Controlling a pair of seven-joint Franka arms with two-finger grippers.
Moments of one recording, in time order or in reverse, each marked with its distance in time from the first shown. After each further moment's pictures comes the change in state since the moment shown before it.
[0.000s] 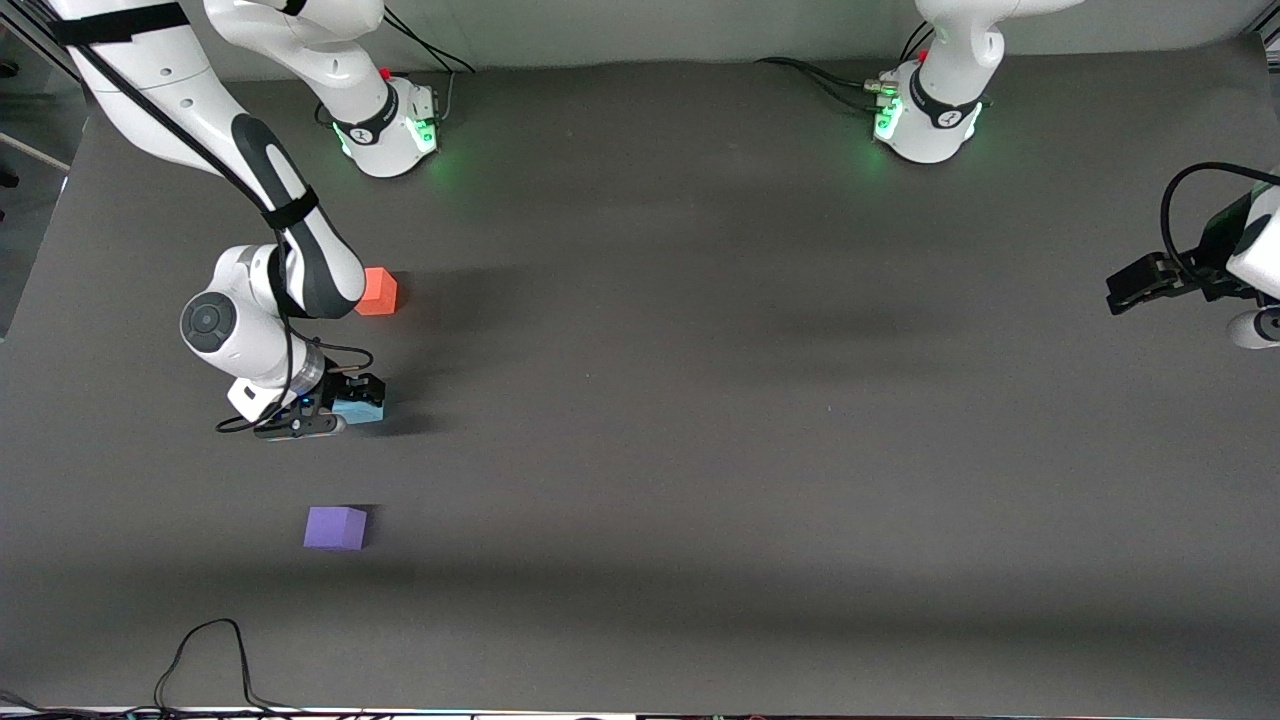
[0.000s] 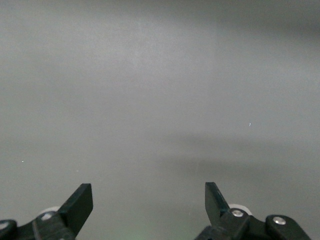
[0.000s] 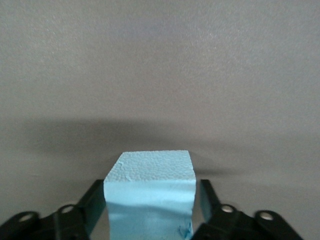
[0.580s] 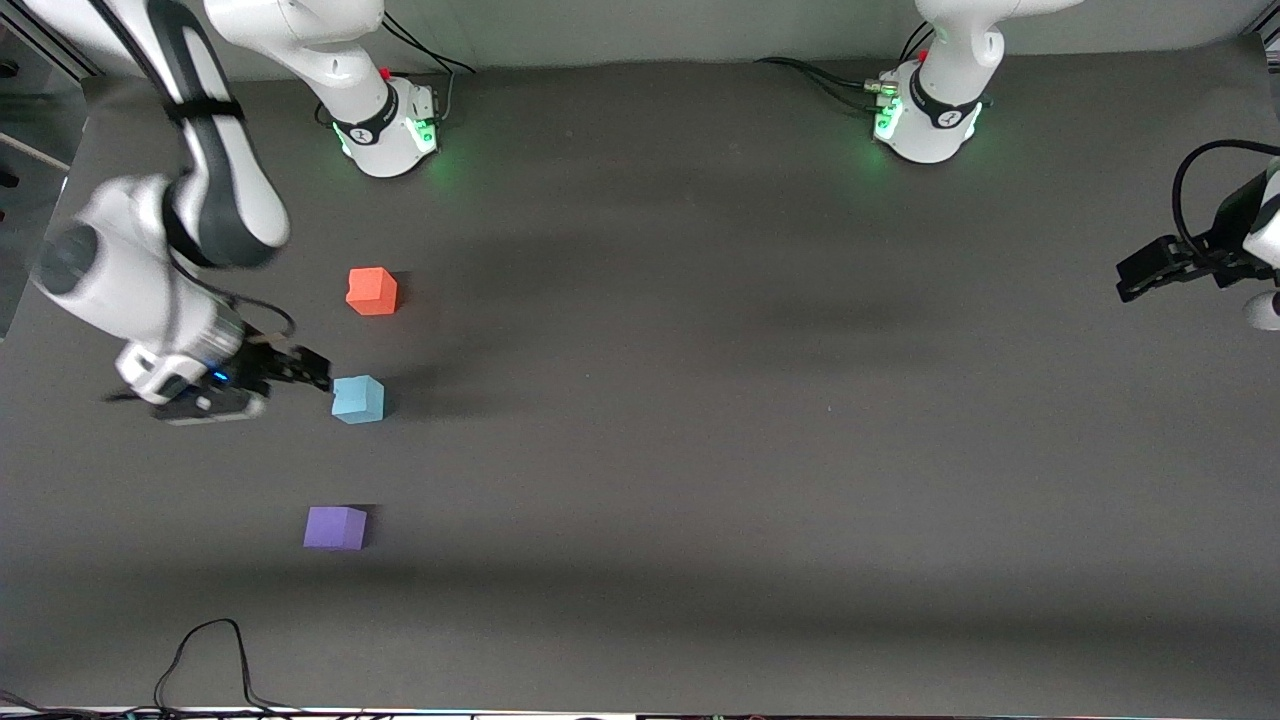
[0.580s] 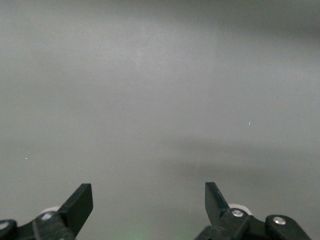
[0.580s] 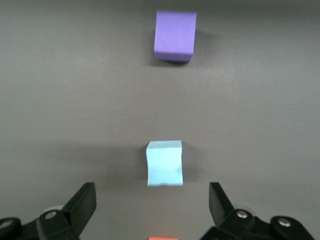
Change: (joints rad) left arm 0.003 -0.034 0.001 -0.001 -0.001 -0.019 -0.001; right arm -0.014 -0.368 -0.012 0.127 0.004 -0.427 0.006
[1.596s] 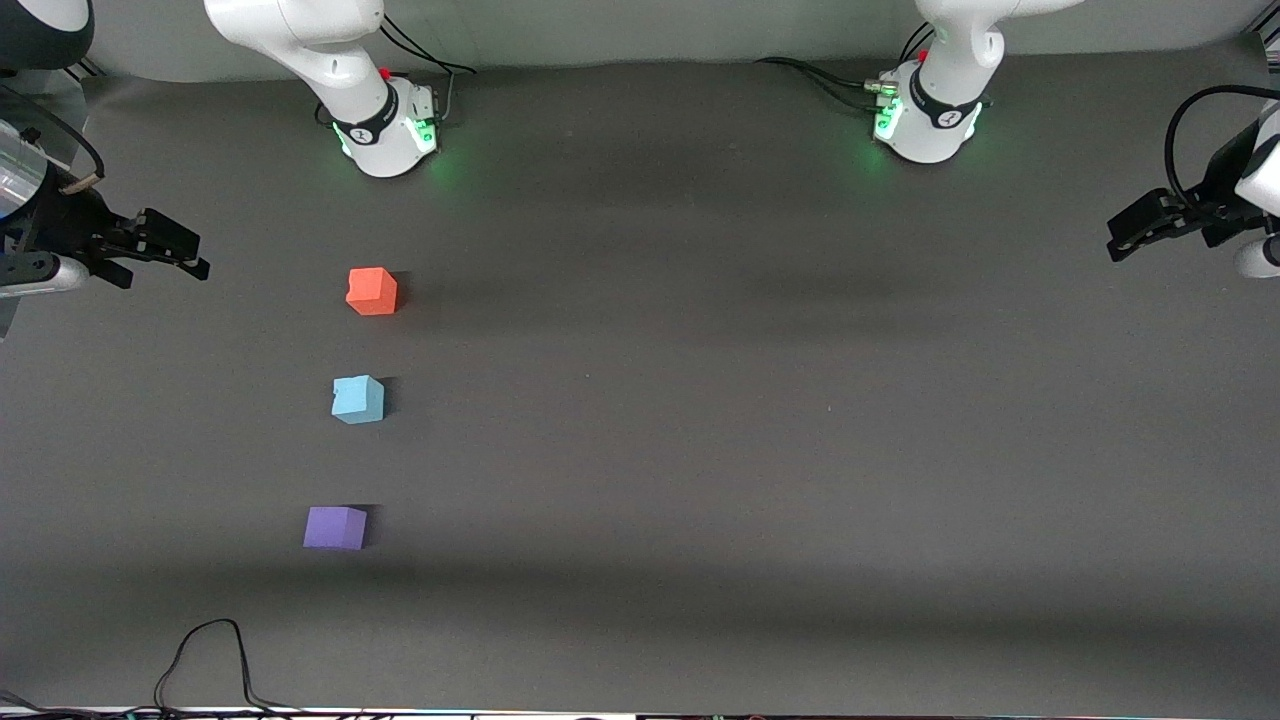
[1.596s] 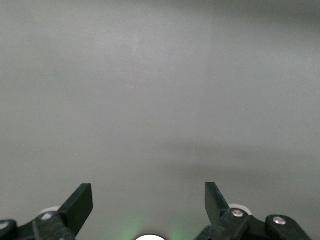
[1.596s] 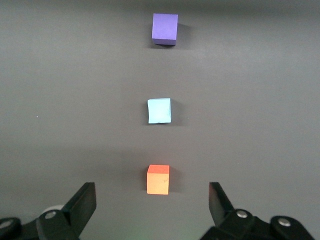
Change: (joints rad) left arm 0.000 -0.098 -0.002 -0.078 -0.028 -0.034 0.000; right arm -0.021 -0.176 -0.019 0.263 -0.041 -0.514 0.000
